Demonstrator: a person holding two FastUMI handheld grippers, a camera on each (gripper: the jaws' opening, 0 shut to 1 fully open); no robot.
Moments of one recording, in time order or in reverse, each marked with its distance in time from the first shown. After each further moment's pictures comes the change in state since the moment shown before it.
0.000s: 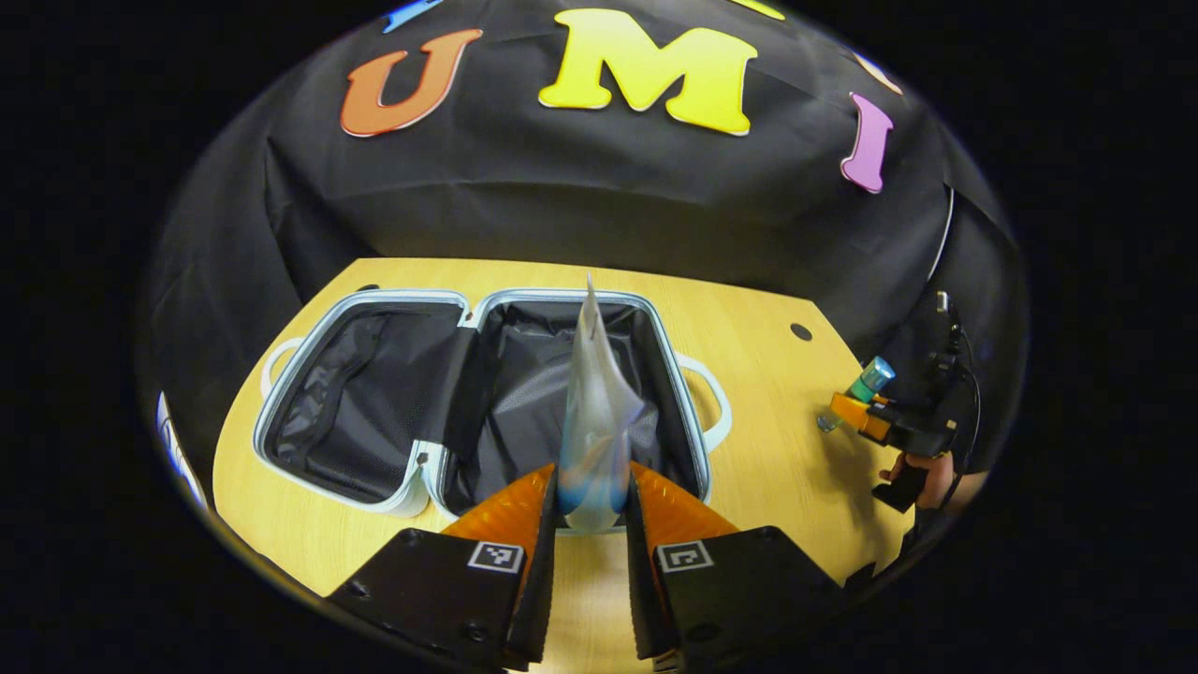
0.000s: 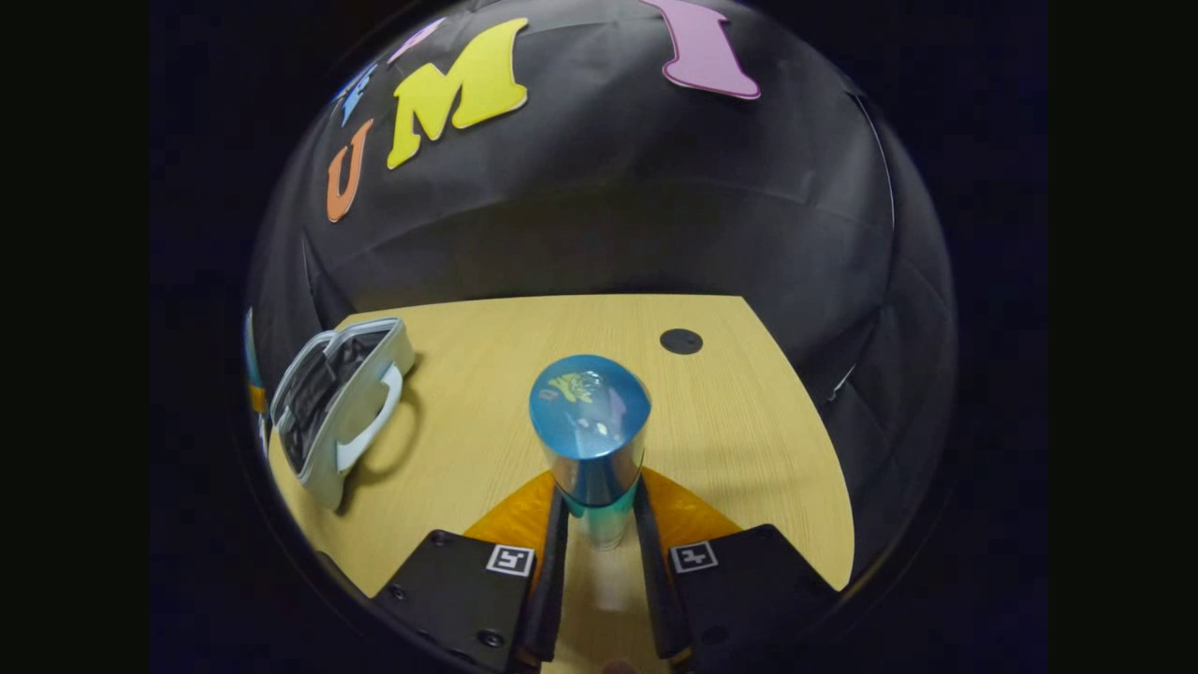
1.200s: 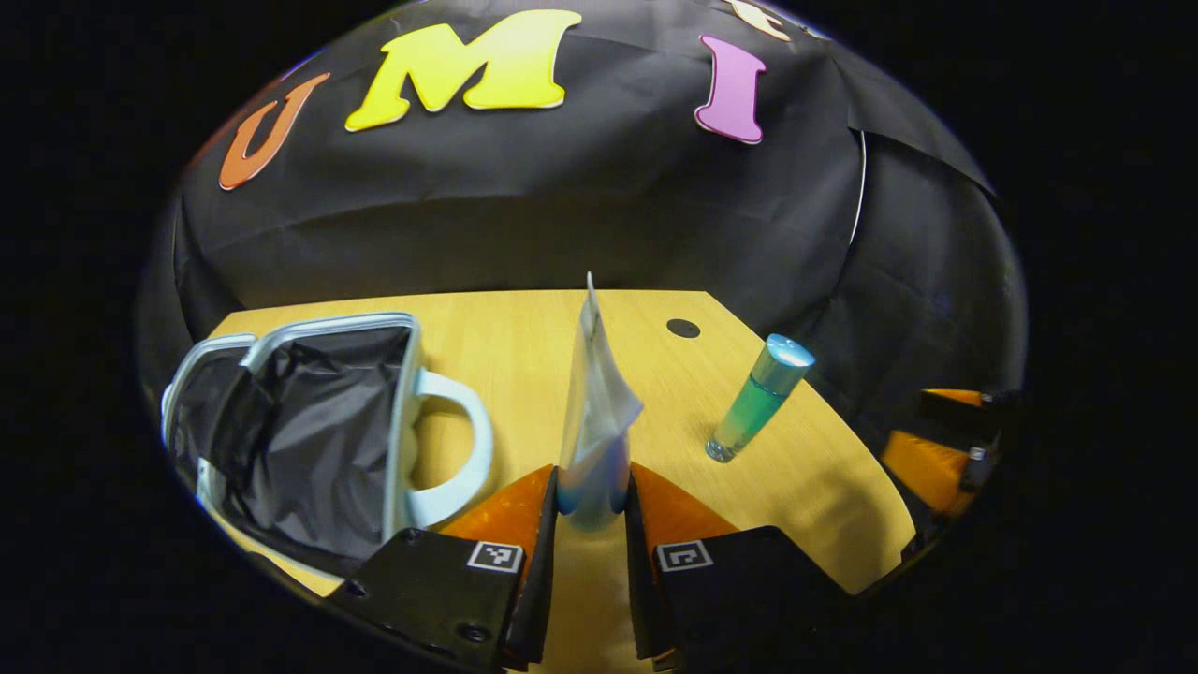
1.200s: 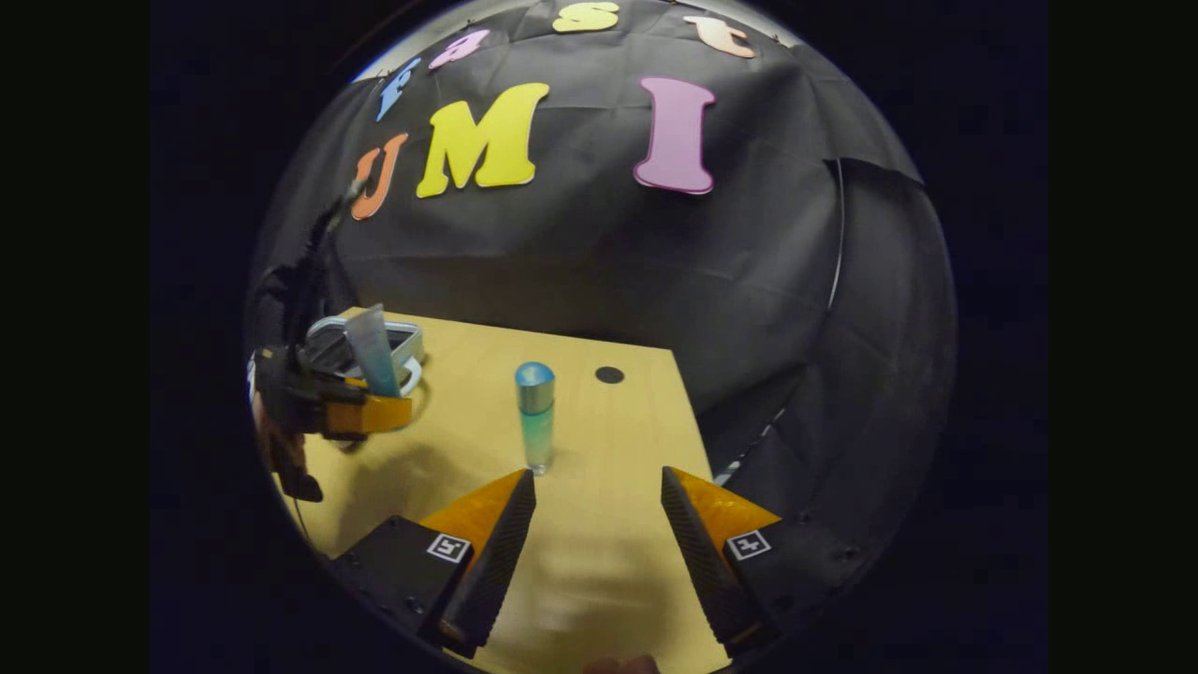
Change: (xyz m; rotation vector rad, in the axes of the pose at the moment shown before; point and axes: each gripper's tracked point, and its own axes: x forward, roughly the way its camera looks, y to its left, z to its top) left arm 0.073 -0.191 -0.012 0.157 -0.166 -0.123; right arm -0.129 -0.042 -0.007 -0.134 -0.172 -0.075
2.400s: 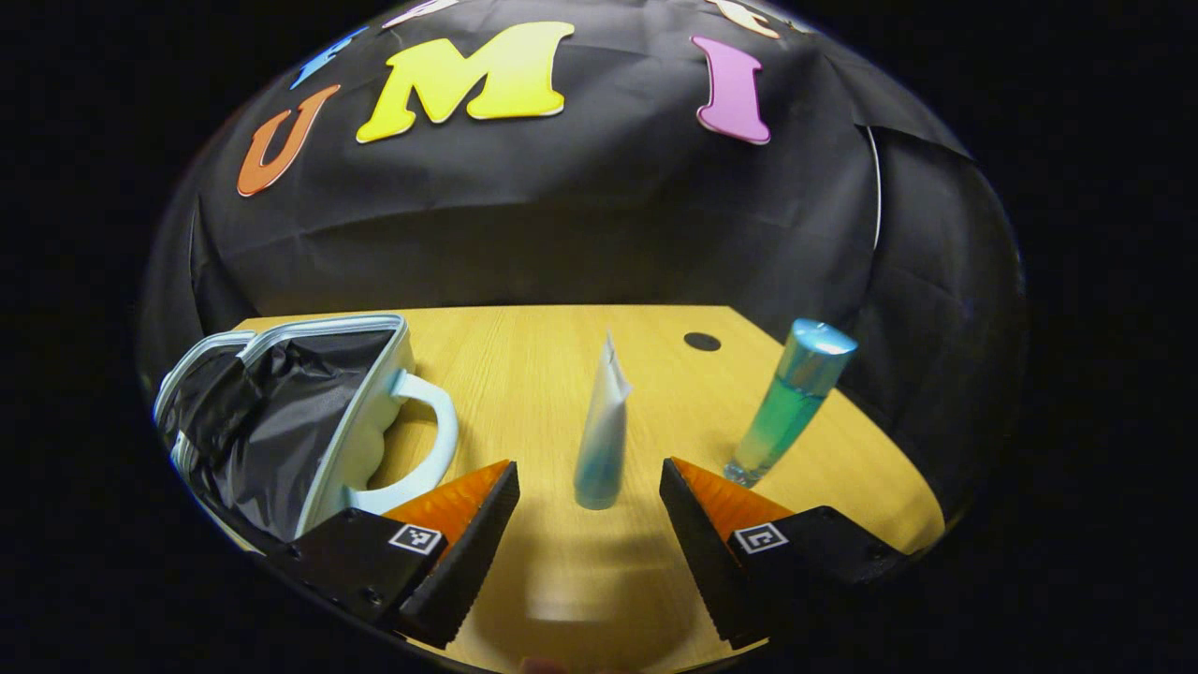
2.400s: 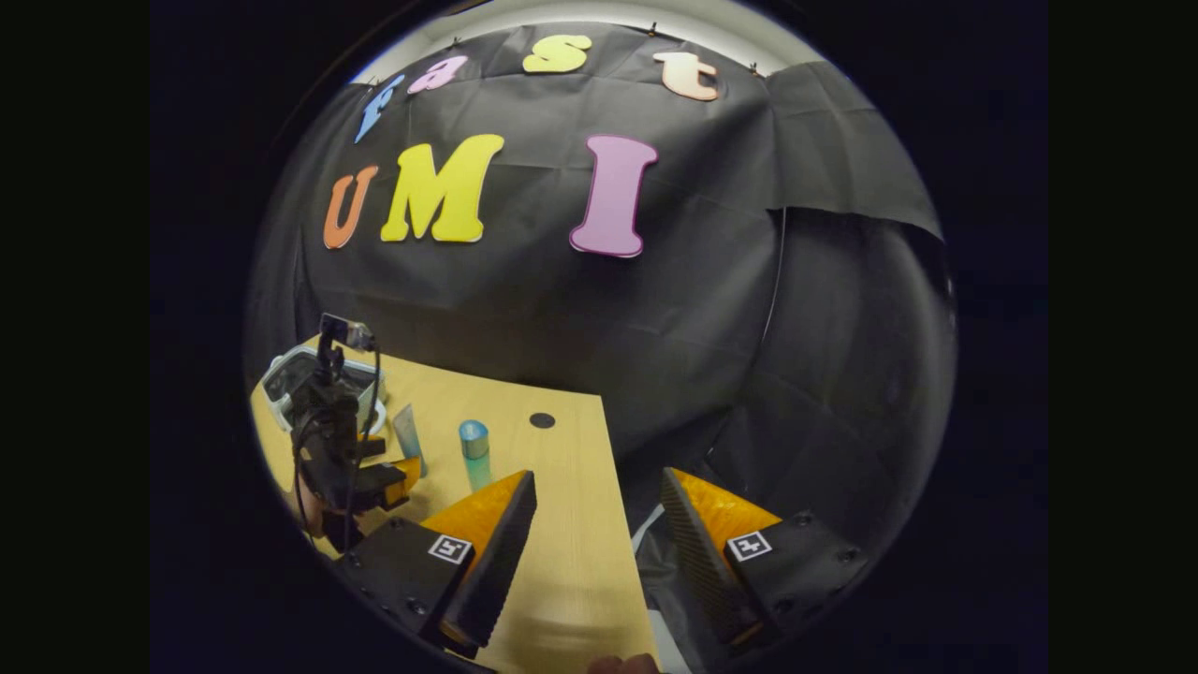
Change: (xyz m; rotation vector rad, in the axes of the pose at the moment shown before) left arm 0.090 -0.027 -0.012 0.012 -0.090 0.078; right arm -0.101 -0.087 0.058 -0.014 -0.111 -0.217
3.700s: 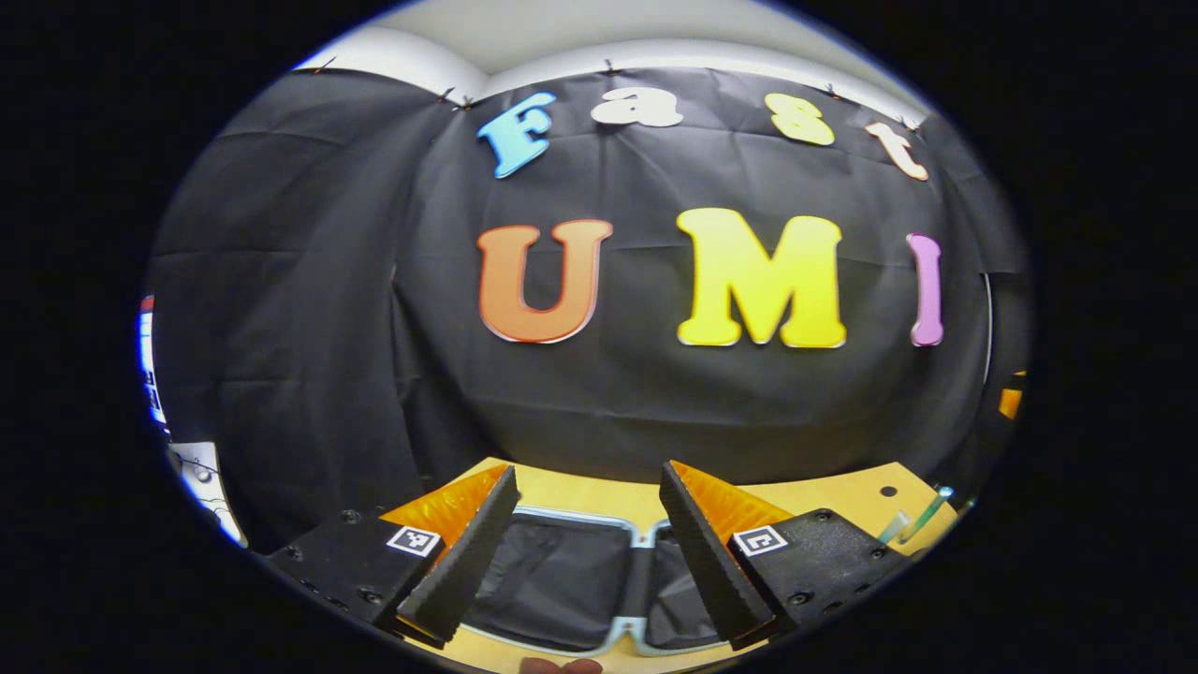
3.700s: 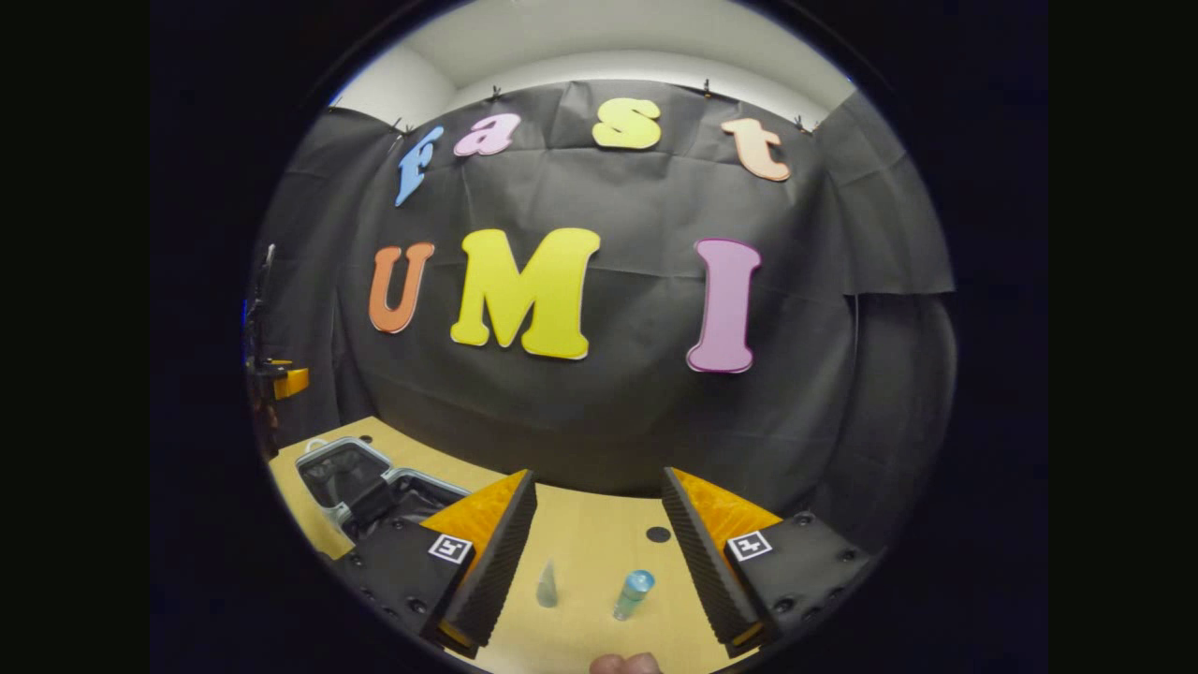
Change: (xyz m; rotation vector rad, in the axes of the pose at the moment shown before) left arm -0.260 0.345 0.183 -0.070 -0.463 0.391; right arm -0.003 0.168 0.156 0.038 -0.285 0.182
